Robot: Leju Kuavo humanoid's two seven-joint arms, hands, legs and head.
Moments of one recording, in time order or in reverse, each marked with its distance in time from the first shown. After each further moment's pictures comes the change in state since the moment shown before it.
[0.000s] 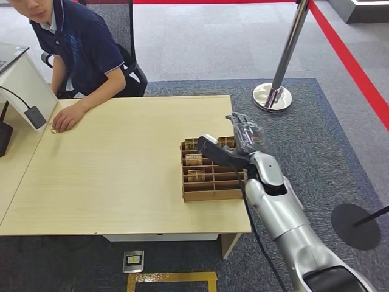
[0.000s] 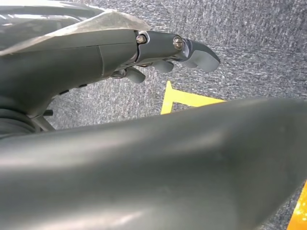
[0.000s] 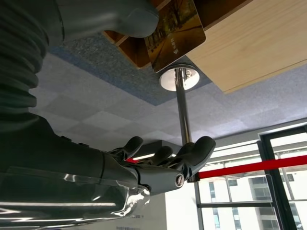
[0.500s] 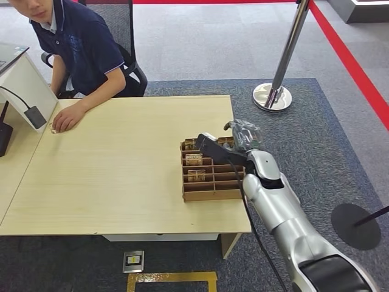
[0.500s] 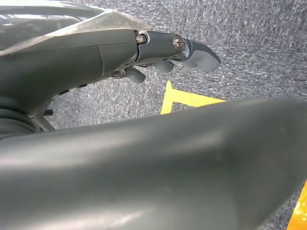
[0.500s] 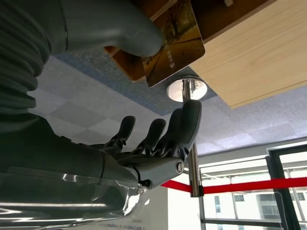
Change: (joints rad) left arm 0.000 0.000 0.000 0.000 0.003 0.000 0.000; right arm -0.069 0.024 -0.010 0.146 -0.009 -0.002 -0.001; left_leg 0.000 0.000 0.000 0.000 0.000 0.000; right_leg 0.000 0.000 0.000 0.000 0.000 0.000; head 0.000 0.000
